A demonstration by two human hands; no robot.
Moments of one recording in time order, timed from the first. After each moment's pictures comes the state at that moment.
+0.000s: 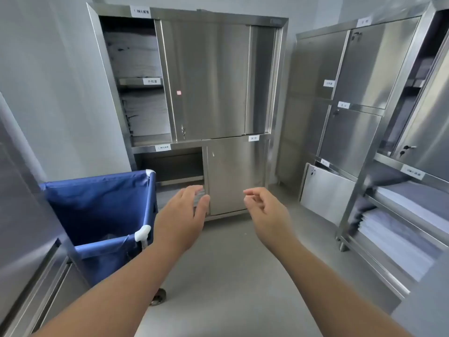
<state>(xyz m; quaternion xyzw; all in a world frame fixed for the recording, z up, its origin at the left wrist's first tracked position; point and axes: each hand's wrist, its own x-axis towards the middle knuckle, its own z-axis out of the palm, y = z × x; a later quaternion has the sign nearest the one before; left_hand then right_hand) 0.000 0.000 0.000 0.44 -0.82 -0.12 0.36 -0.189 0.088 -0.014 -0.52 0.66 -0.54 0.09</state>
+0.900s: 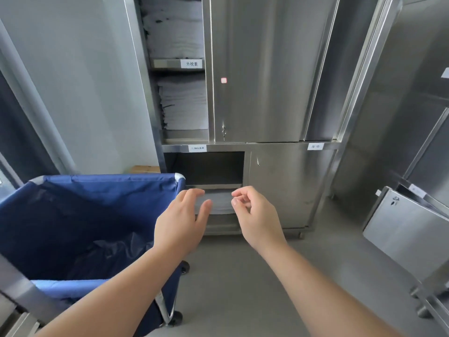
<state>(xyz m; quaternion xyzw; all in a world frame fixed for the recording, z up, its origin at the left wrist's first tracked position) -0.041 -0.309 -0.044 0.56 -0.75 -0.08 0.34 -0.217 -0.263 -0.030 -0.60 0.62 -0.48 0.17</state>
